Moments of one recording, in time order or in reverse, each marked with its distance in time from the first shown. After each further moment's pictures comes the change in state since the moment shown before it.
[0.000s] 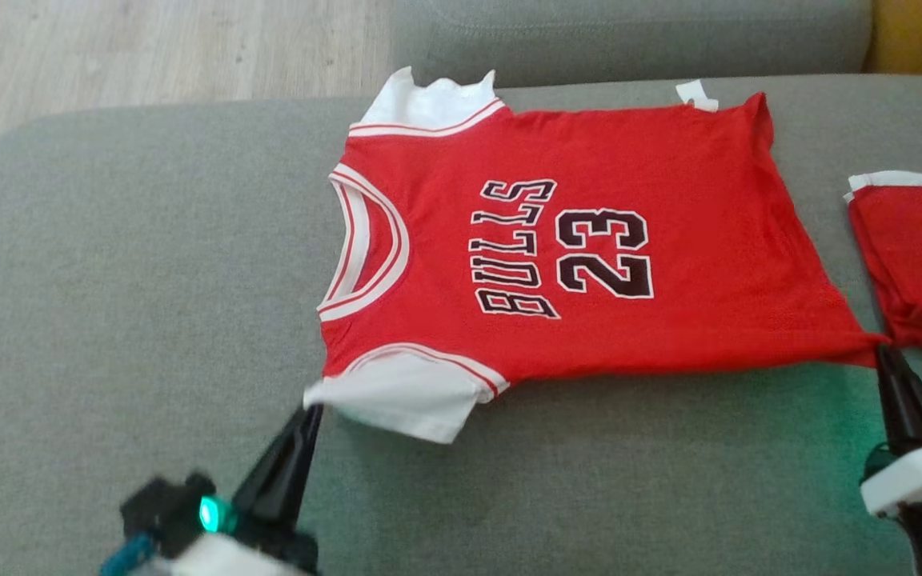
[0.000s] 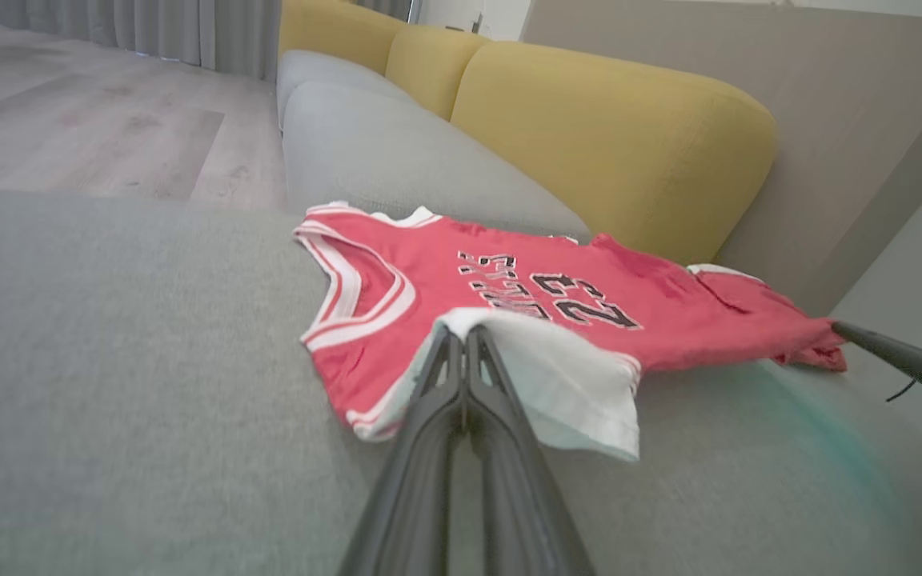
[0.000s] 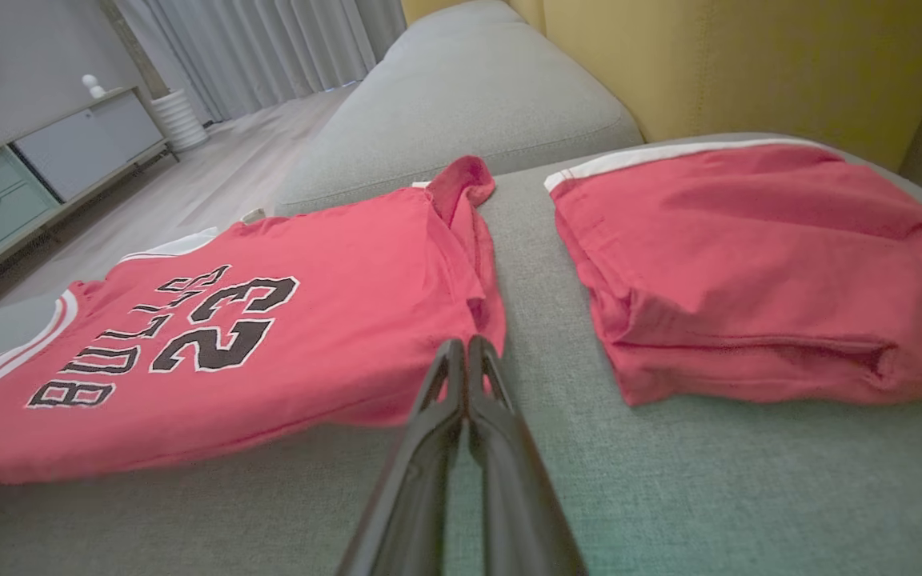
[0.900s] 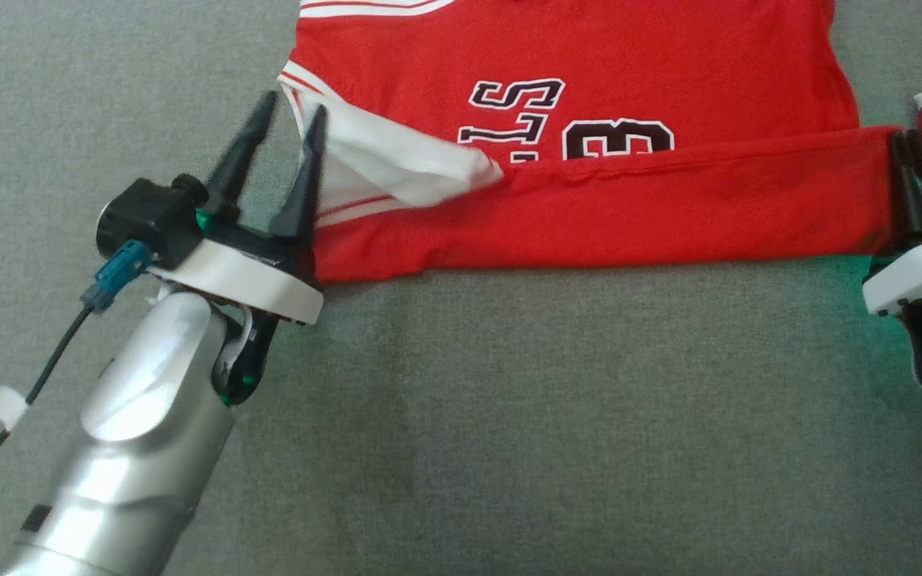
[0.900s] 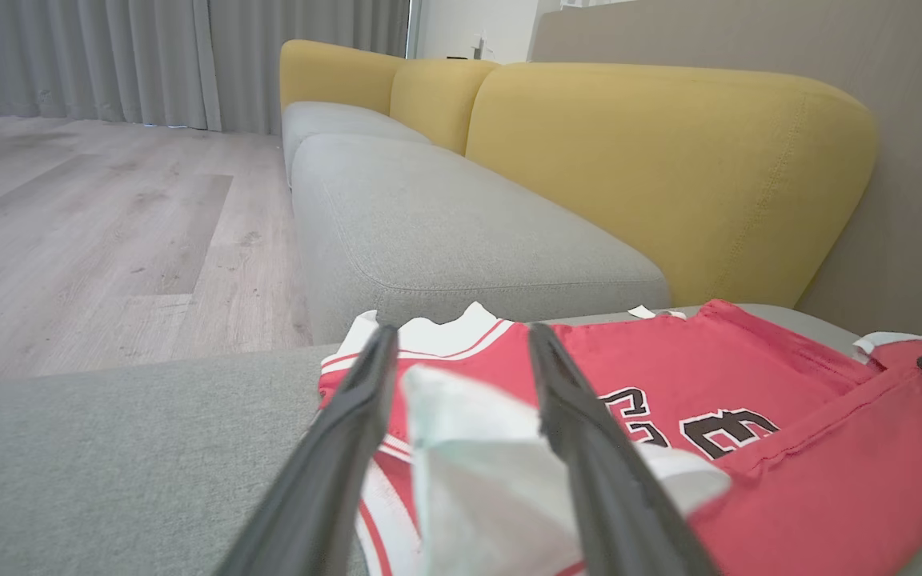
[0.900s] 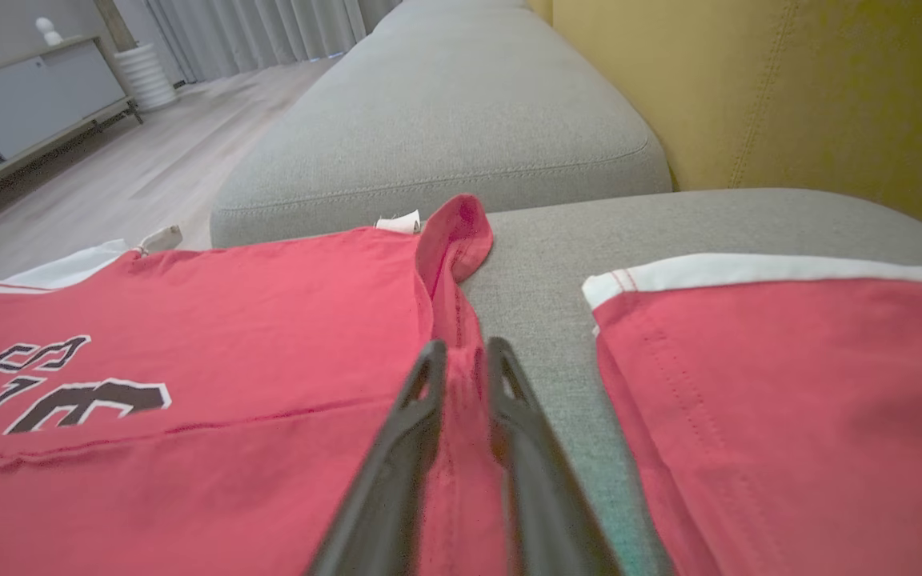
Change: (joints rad) left arm -0.675 -0.126 -0.006 0.391 0.042 -0.021 -0.008; right arm -0.473 0.017 0.034 0.190 -0.112 0.000 0.050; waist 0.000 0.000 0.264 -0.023
